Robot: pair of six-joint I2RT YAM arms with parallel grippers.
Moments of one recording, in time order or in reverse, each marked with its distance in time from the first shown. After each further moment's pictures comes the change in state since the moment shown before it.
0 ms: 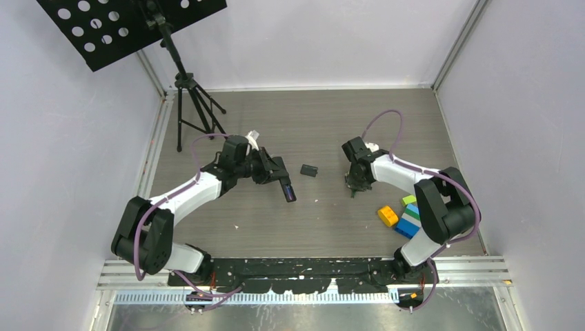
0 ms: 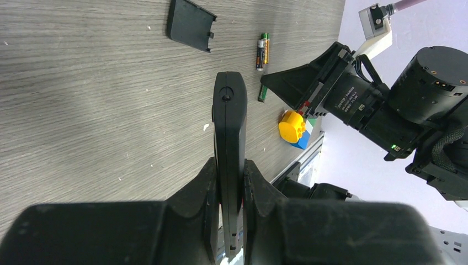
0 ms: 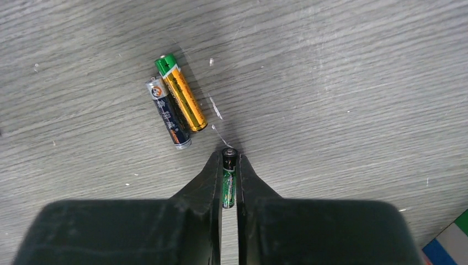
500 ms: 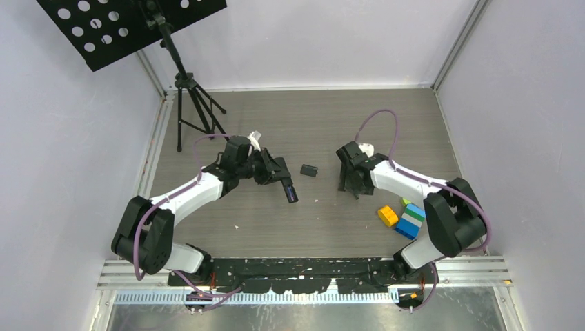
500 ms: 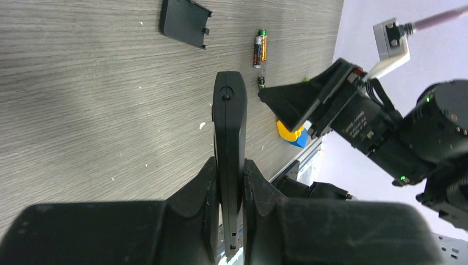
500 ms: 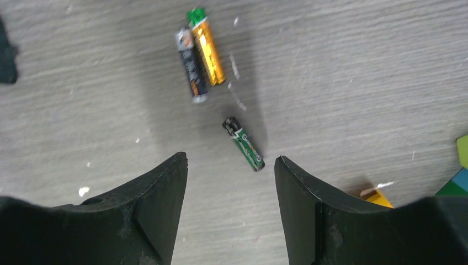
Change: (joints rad) left arm -0.023 0.002 0.000 0.012 -0.012 -0.019; right arm 0.116 -0.116 -0.016 -0.074 0.057 0.000
